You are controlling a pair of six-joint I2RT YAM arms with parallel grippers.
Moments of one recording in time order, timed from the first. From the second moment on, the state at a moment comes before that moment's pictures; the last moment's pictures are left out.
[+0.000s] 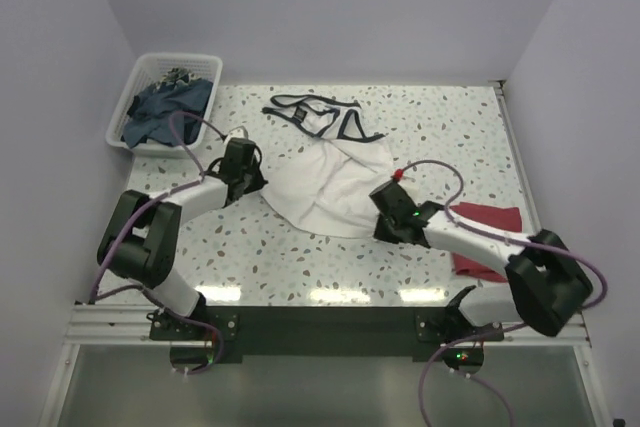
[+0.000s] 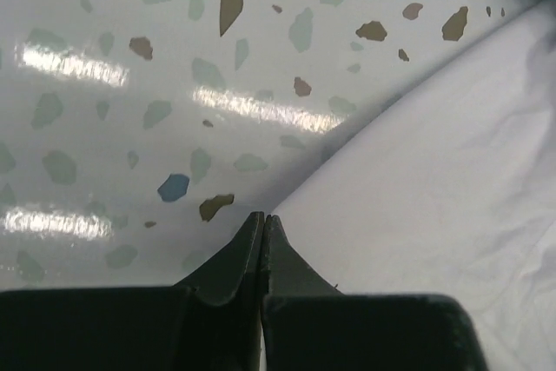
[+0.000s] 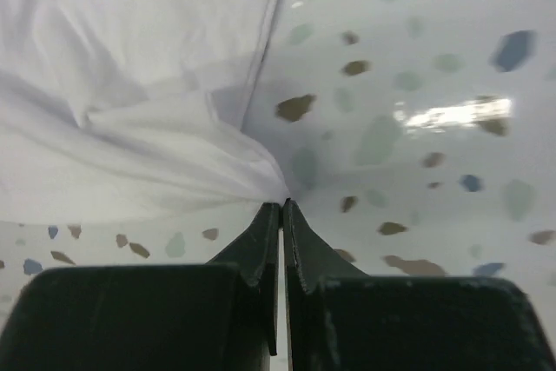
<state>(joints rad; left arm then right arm) -0.34 1.65 0.86 -0.02 -0.16 -0.60 0.73 1.39 0.70 -0.40 0.26 0.89</state>
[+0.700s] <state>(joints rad) -0.35 1.32 0.50 0.06 0.04 -0.72 0.56 1.02 0.75 -0.74 0.34 0.77</state>
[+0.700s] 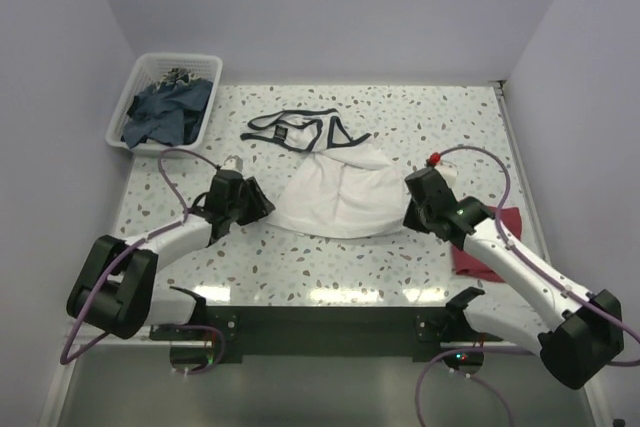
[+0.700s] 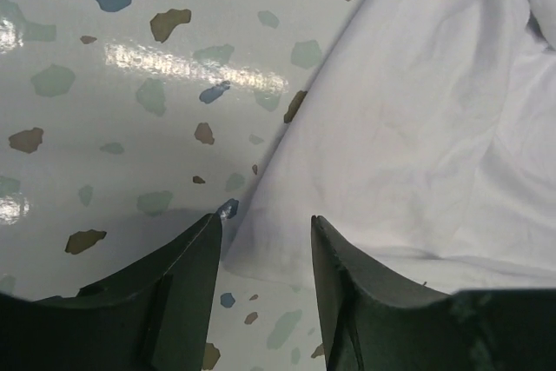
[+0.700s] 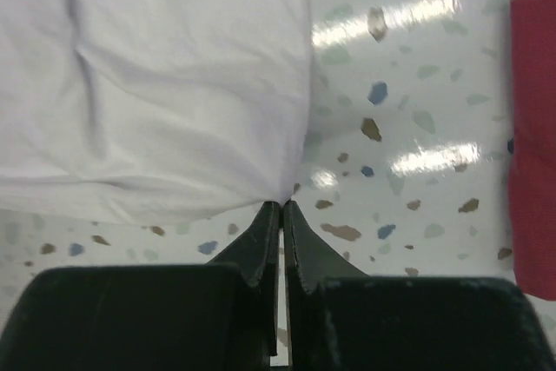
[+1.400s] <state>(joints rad) -0.62 1.16 0.22 0.35 0.10 -1.01 0.54 1.71 1.88 -0.77 0.35 0.52</state>
